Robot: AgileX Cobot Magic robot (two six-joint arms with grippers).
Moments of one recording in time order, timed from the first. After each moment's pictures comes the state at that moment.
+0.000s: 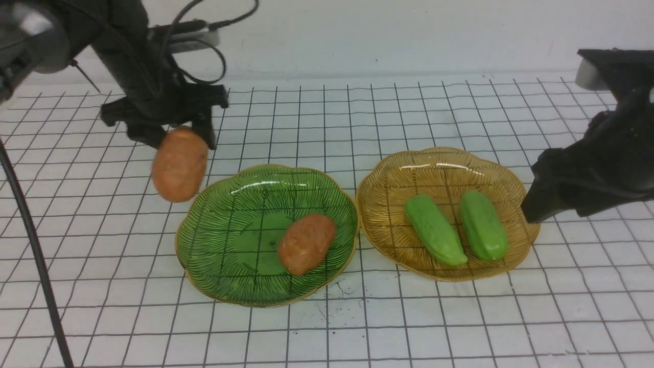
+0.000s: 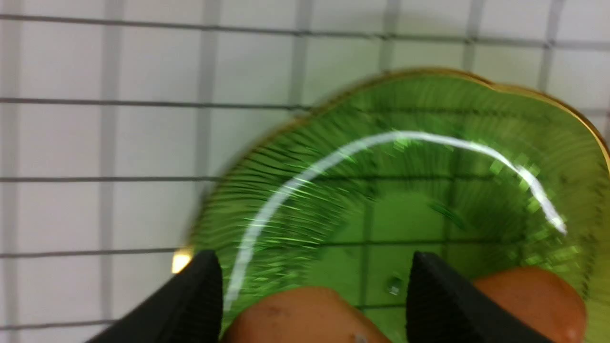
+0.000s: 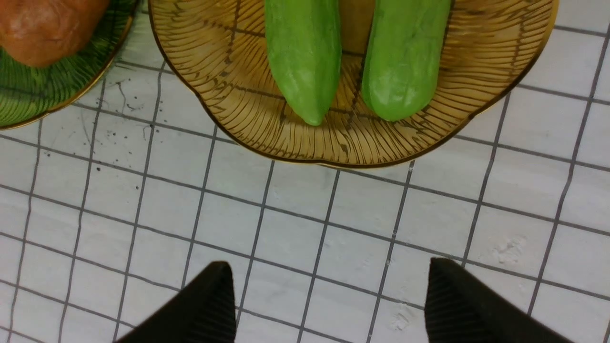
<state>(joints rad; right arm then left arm) 0.20 1.45 -1.29 0.24 1.24 -0.09 -0.19 2.10 -1.96 -0.09 1.23 -0.19</state>
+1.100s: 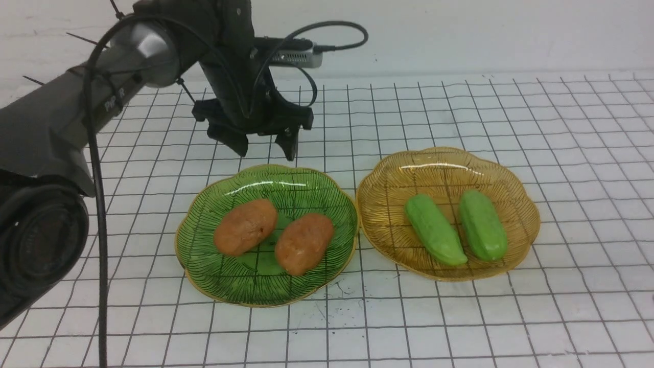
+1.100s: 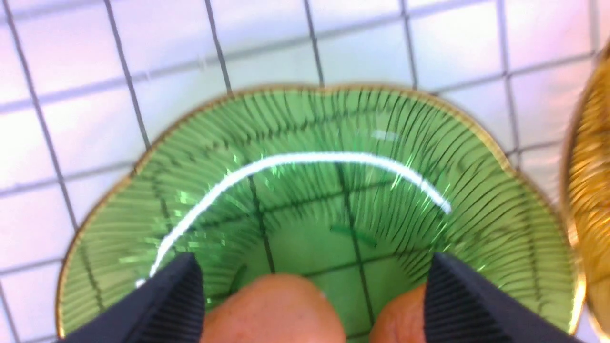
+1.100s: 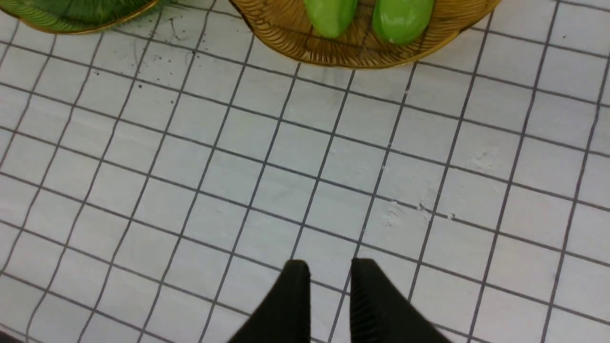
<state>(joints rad) 0.20 0.71 -0.86 0.22 1.22 -0.13 -0.33 2.18 -2.11 -0.02 1.23 -0.14</state>
